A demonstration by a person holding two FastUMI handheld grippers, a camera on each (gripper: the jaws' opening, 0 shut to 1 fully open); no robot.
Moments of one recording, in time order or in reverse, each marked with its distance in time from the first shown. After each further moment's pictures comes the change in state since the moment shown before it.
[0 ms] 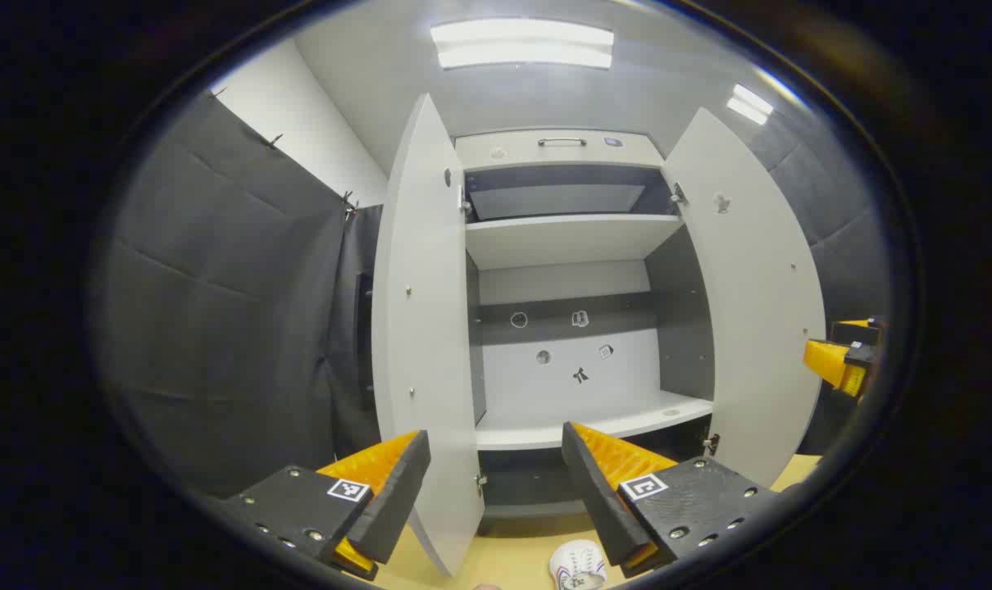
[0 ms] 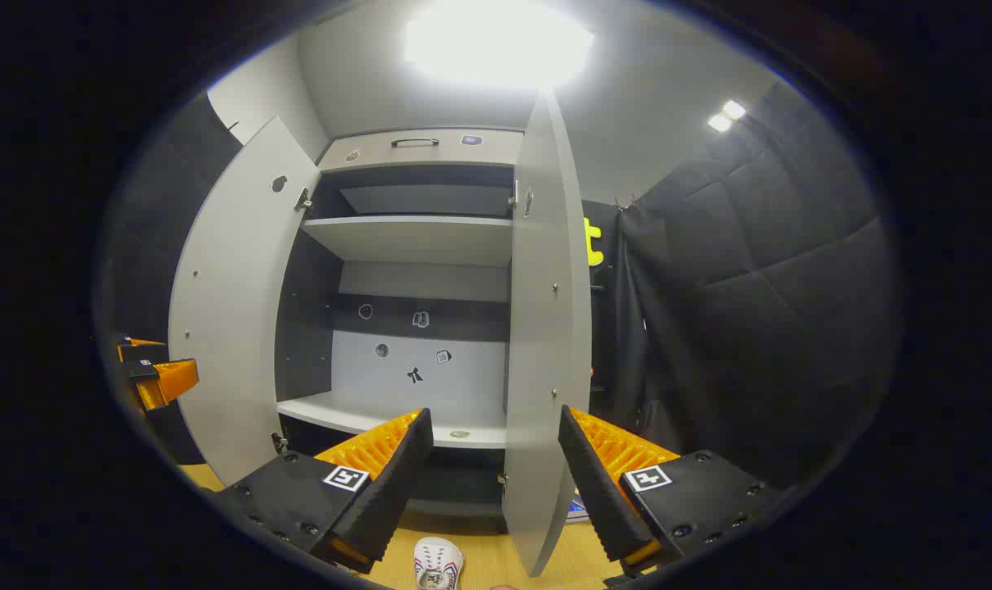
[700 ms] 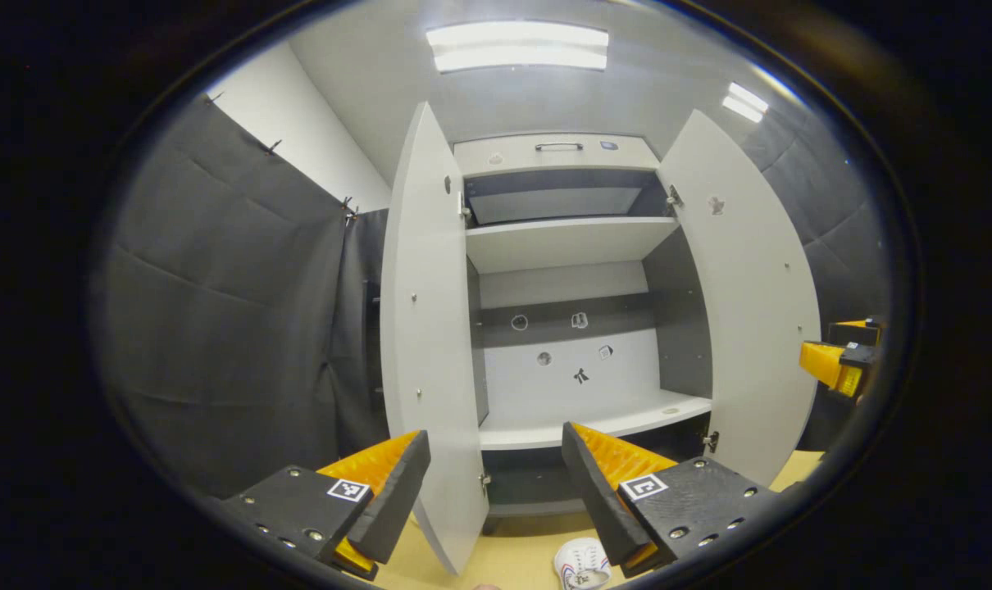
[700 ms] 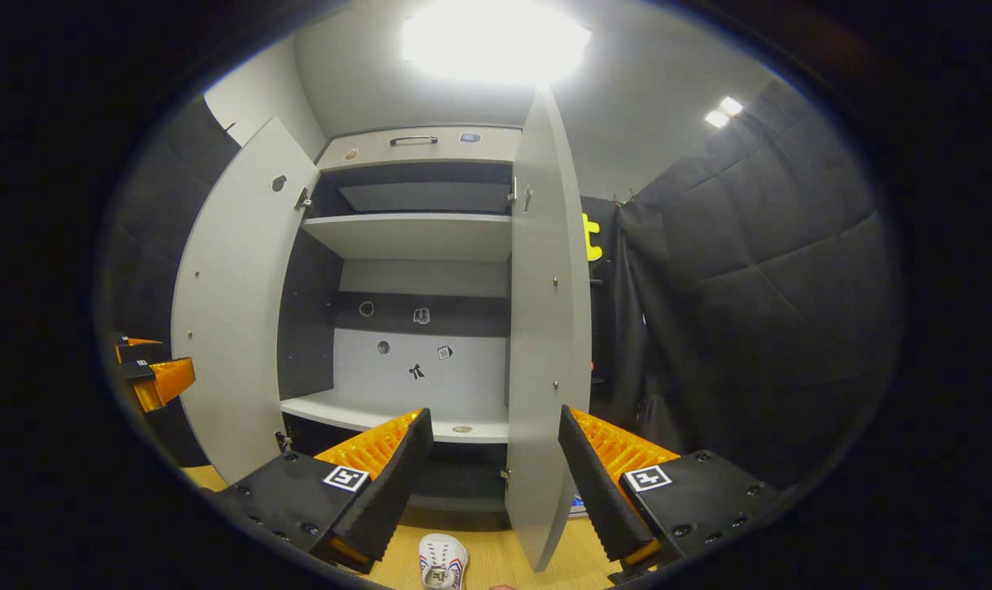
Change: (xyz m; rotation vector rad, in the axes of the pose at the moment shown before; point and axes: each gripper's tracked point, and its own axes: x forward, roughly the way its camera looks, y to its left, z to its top) left arm -0.008 0.001 0.004 0.011 -0.012 0.006; right arm -0.007 0.004 -0.001 0.011 0.016 -0.004
